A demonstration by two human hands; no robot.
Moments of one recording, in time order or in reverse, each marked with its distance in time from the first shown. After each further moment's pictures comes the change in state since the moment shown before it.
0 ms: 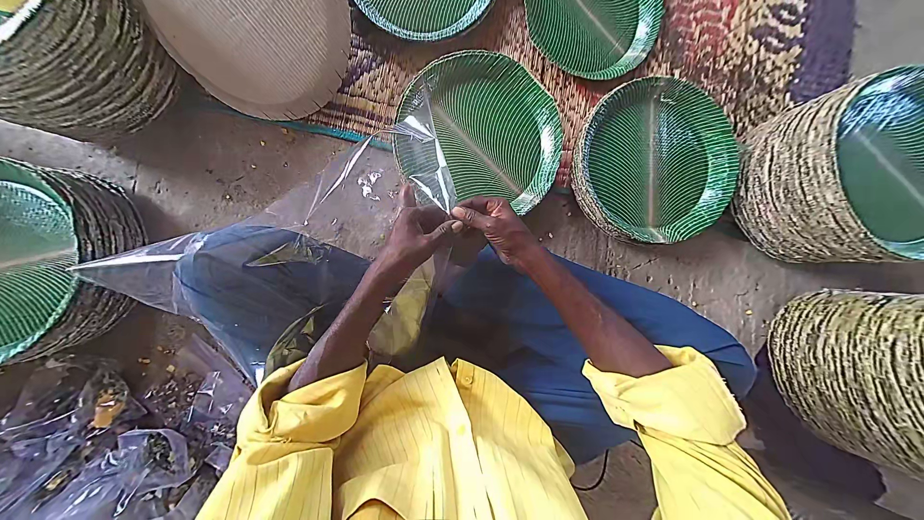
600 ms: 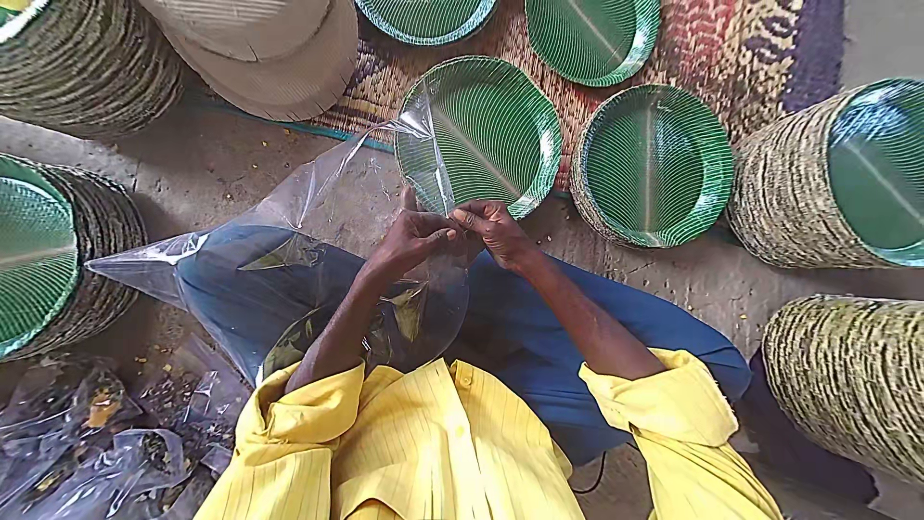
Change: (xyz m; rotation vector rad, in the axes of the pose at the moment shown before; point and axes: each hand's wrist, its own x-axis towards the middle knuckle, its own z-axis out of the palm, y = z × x) left_hand -0.005 0.005 -0.008 -0.181 -0.127 -0.060; right_hand 0.001 0.006 0.001 0.049 -0.036 -0.037
